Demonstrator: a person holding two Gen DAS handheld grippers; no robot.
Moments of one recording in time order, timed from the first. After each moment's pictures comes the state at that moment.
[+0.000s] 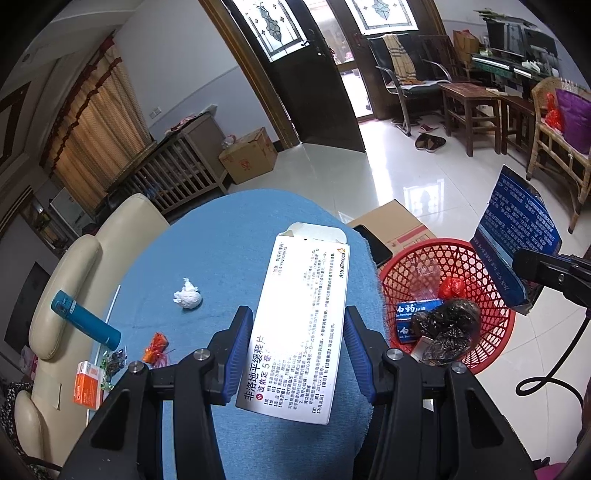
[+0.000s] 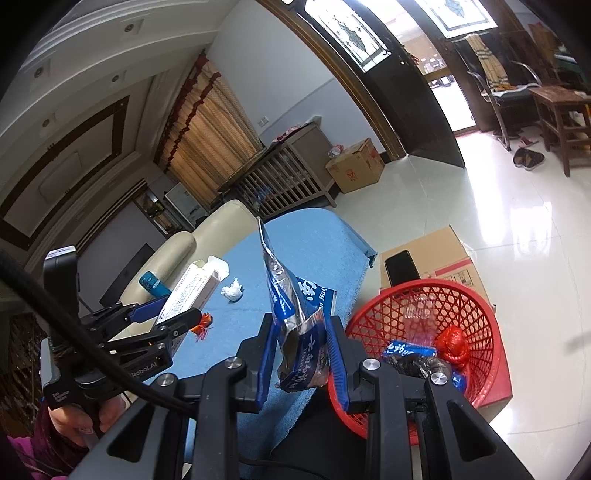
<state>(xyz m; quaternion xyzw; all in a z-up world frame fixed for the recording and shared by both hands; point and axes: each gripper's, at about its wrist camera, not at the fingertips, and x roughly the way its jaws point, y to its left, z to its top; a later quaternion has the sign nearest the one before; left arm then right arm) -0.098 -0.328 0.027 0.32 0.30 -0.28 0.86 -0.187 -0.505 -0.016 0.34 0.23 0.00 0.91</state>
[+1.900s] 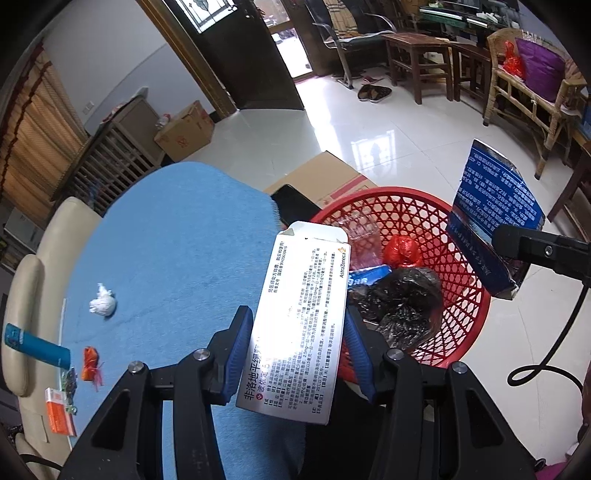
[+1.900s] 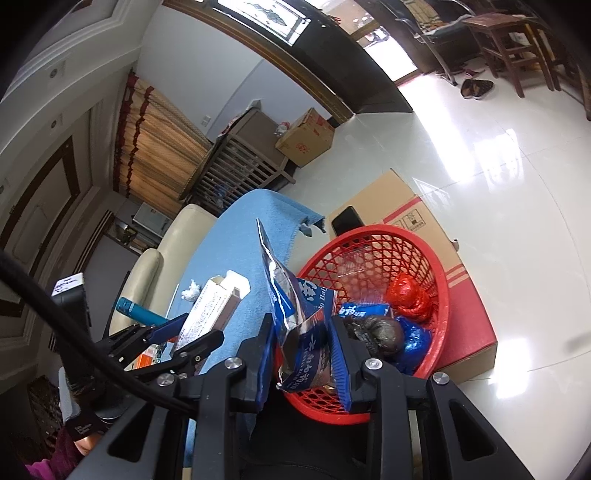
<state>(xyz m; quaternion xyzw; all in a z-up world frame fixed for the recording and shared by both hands) -0.110 -0.407 -0.052 0.38 0.37 -0.35 0.78 -0.201 -0.565 -0.097 0.45 0.28 -0.05 0.85</state>
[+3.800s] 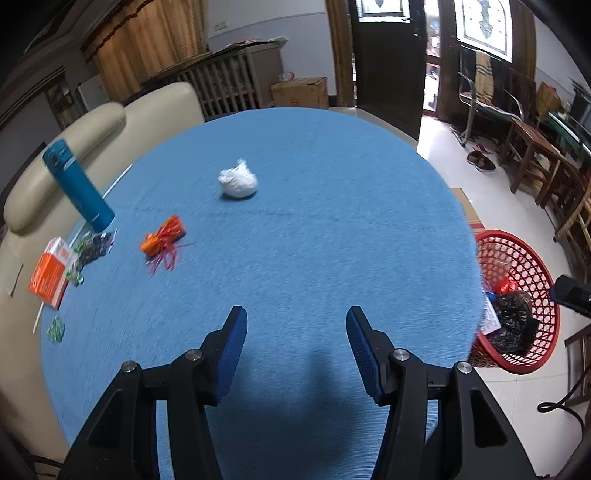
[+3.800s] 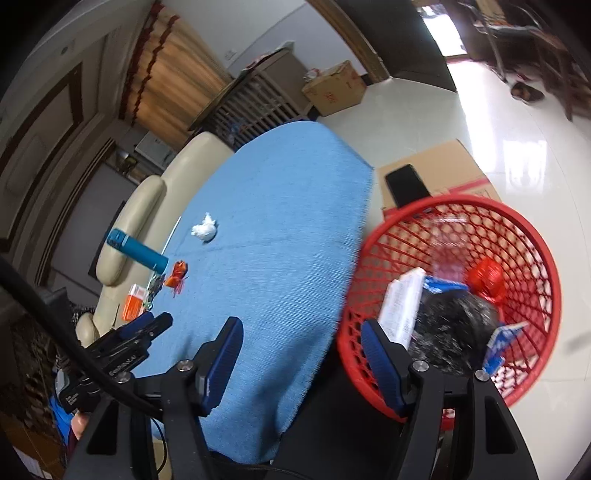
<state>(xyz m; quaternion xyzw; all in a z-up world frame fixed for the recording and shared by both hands) 0.002 -0.197 -0.043 0.17 0.43 -0.19 0.87 -0.090 -0.475 -0.079 0.36 0.38 0.01 0.85</state>
